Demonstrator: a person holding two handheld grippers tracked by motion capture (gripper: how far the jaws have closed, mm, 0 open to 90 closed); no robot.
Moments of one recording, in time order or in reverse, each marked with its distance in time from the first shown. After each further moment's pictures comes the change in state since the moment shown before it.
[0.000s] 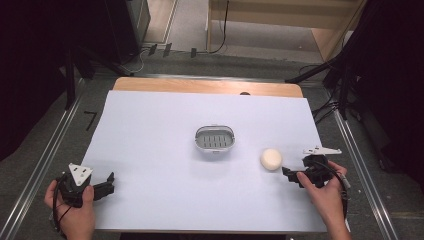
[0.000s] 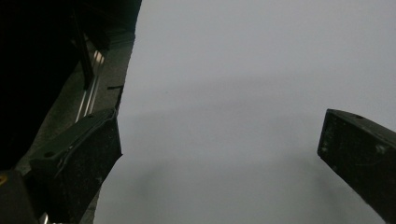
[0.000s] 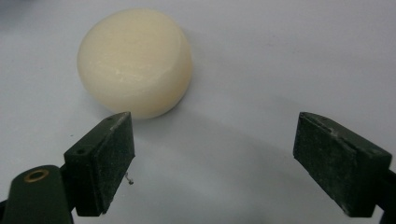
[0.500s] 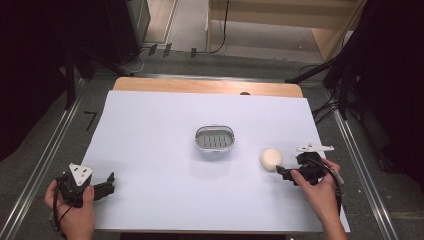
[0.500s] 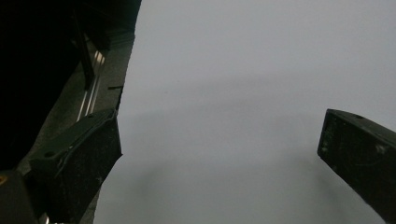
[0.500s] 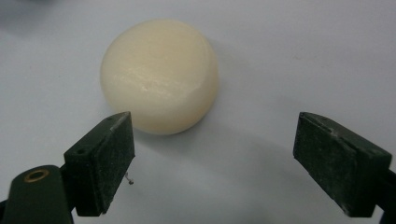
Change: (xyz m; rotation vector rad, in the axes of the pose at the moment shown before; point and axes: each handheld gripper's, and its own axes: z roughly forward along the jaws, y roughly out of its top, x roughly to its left) left arm -0.001 0.000 0.000 0.001 0.001 0.001; right arm 0.010 0.009 0.009 0.010 0.028 -0.021
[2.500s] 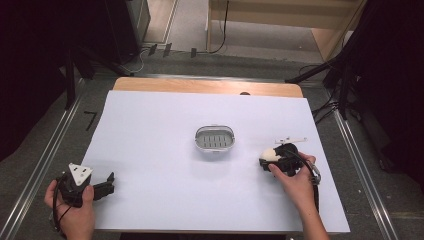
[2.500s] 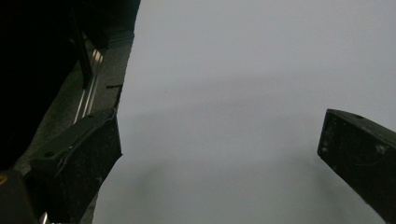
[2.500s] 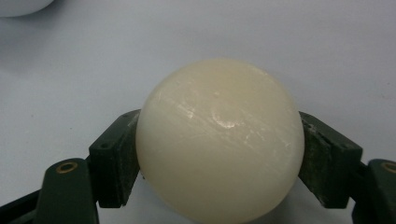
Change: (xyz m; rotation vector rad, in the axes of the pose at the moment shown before) left arm 0.001 0.000 0.000 0.004 -0.004 -0.004; right arm 0.034 0.026 0.043 0.044 -0.018 0.032
